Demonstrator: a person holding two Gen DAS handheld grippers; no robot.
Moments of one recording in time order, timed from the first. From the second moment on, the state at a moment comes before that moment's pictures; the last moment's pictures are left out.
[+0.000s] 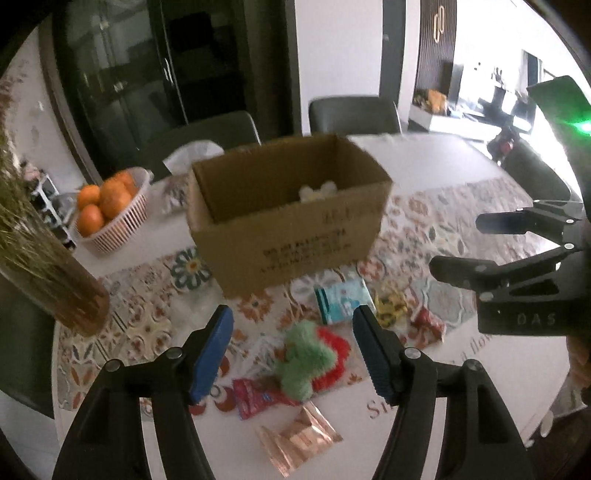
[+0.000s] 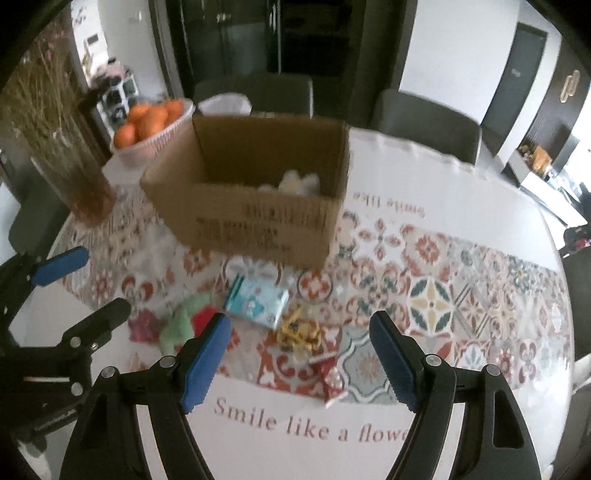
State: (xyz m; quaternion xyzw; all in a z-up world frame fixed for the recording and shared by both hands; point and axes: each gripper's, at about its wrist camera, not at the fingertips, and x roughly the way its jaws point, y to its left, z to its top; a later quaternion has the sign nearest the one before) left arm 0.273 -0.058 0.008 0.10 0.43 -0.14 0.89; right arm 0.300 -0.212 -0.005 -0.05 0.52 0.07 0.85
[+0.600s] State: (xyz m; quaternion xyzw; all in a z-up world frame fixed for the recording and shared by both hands) left arm 0.295 -0.076 -0.062 0.10 0.56 -0.18 0.80; right arm 0.305 -0.217 -0.066 -0.08 0.61 0.07 0.78
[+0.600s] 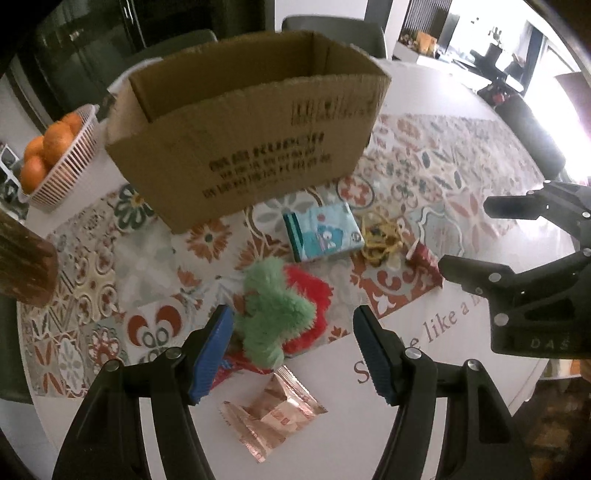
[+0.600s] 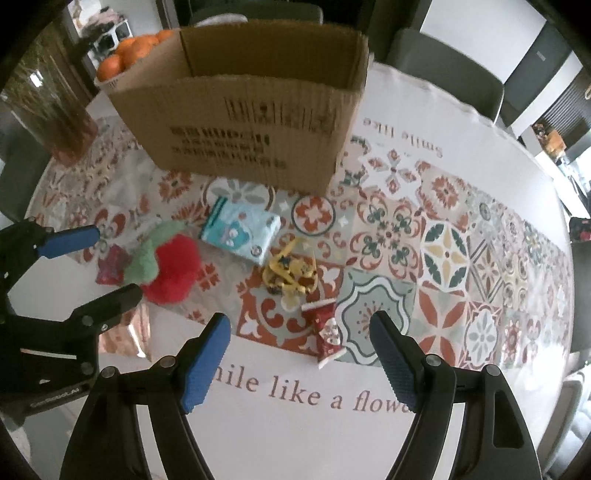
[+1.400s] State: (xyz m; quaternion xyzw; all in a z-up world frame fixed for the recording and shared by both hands) left arm 0.323 -0.090 -0.146 0.11 0.63 -0.17 0.75; right arm 0.329 -0.229 -0.147 -0.09 0.69 0.05 0.71
